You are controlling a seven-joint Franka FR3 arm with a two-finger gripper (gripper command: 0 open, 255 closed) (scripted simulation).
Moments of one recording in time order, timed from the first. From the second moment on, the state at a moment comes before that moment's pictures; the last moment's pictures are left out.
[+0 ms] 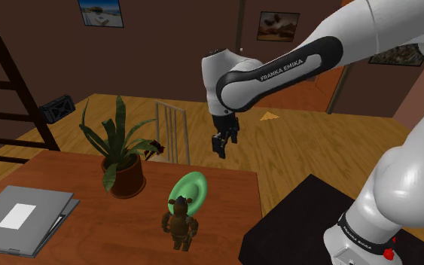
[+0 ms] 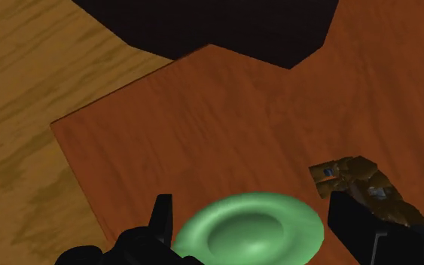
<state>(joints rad) 0.16 -0.06 0.27 -2.19 -0.07 1.94 0.14</state>
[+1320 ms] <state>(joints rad) 0.39 0.64 0.35 -1.64 -0.28 1.97 0.16</state>
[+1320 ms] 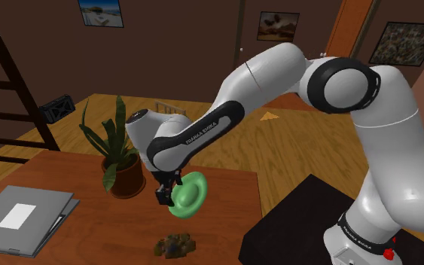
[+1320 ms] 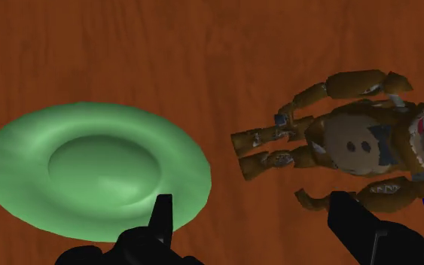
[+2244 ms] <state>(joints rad) 0.49 0.87 0.34 -1.45 -0.34 1.99 0.15</state>
